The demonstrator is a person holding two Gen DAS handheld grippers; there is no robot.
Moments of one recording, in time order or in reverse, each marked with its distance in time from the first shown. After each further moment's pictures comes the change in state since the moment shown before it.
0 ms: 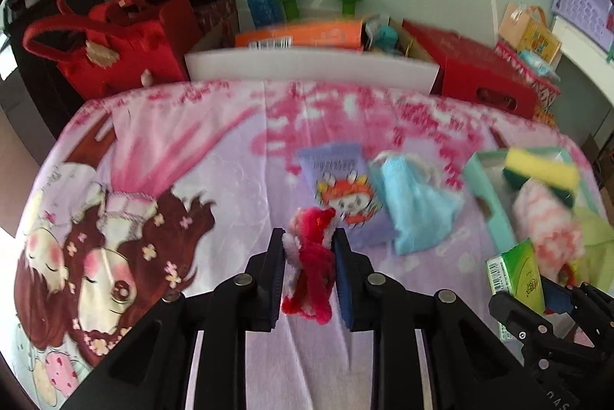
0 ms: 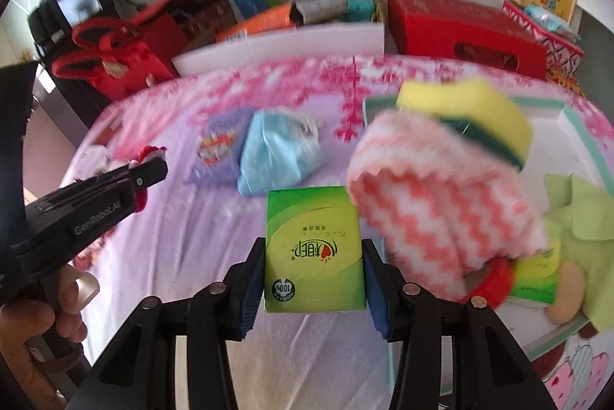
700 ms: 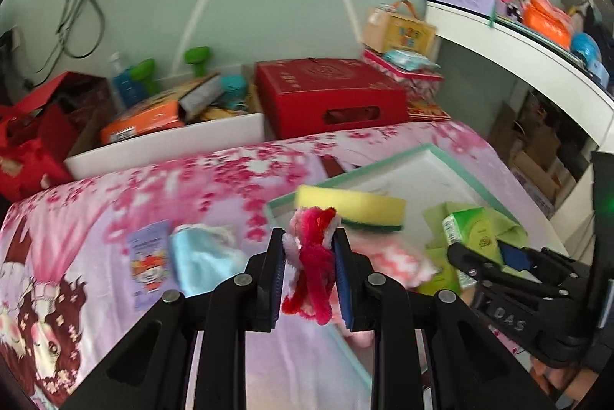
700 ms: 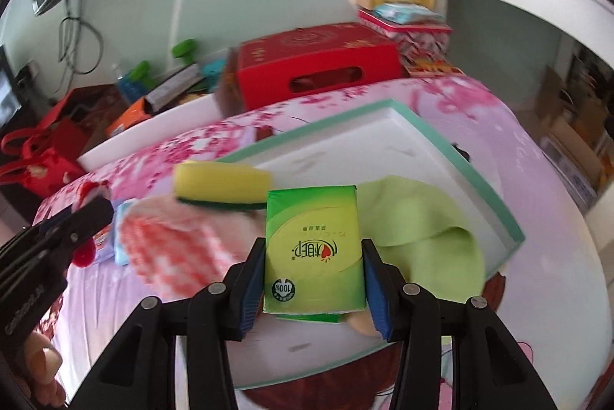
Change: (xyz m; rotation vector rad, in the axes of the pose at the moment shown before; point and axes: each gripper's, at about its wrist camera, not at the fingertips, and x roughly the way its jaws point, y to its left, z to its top) left arm -0.062 -0.143 0.015 0.244 -0.165 -0.263; right arm -0.062 -0.138 -0.006 0.286 -0.125 -0.262
